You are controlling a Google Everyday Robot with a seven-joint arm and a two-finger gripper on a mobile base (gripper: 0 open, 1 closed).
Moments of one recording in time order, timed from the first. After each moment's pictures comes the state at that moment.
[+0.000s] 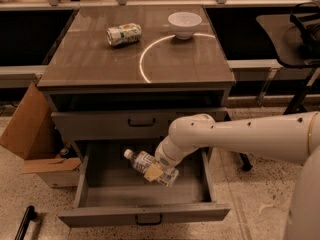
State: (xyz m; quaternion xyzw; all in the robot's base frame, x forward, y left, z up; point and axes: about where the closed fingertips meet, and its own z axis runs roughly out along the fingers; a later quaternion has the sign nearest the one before) arm 0.525 0.009 0.548 -0.50 0.84 0.15 0.16
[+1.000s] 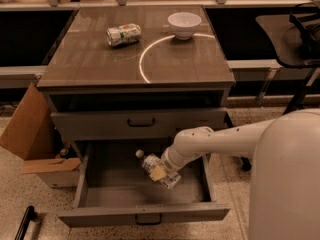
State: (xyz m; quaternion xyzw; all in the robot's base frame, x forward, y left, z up) arm 0.558 -0.011 0.470 -0.41 0.88 0.15 0.17
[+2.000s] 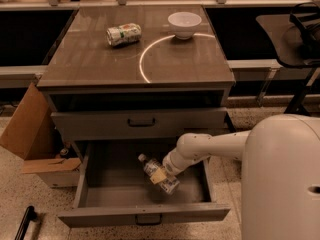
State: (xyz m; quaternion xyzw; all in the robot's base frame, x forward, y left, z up) arm 0.569 -0.015 0.414 -0.37 0.90 0.20 0.14
